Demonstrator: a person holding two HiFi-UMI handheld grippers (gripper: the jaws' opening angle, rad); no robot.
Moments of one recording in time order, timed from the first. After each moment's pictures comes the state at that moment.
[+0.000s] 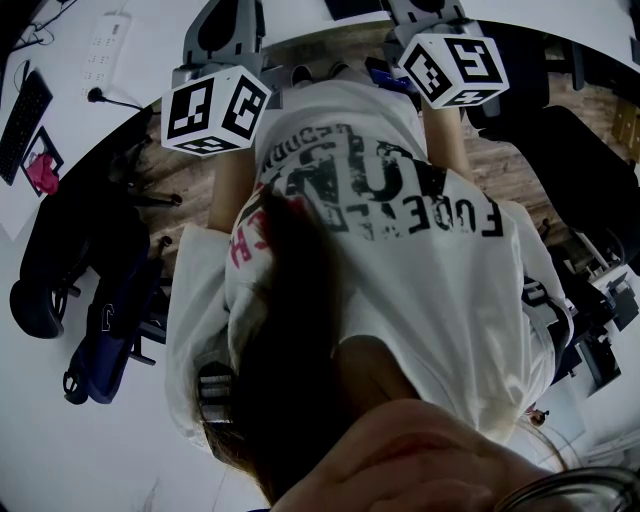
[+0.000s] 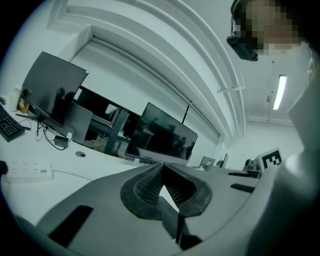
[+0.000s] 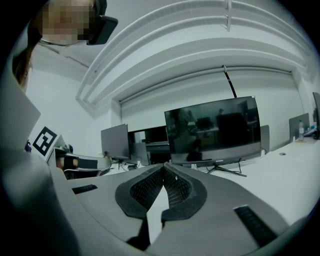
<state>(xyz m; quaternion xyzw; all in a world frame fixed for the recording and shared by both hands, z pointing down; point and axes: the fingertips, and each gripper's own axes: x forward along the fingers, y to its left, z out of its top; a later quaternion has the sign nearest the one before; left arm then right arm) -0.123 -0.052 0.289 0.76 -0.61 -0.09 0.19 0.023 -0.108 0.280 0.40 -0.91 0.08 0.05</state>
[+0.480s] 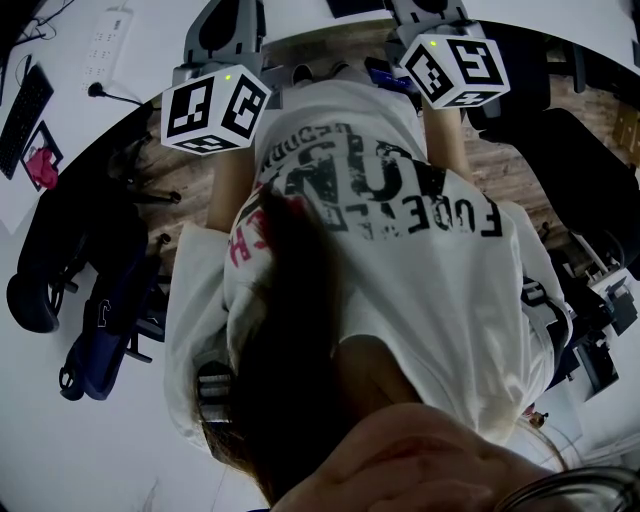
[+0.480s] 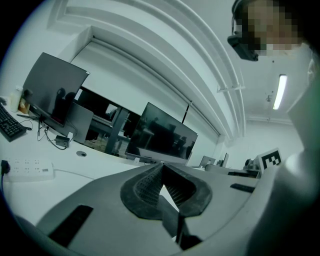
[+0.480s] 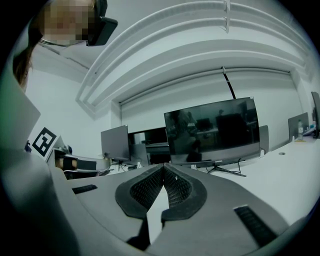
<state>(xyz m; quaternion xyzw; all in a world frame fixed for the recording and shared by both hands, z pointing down) -0.121 -0.045 0.290 0.76 -0.62 -0.08 0.19 0.028 -0.103 0.279 0.40 -0.91 0.08 0.04</state>
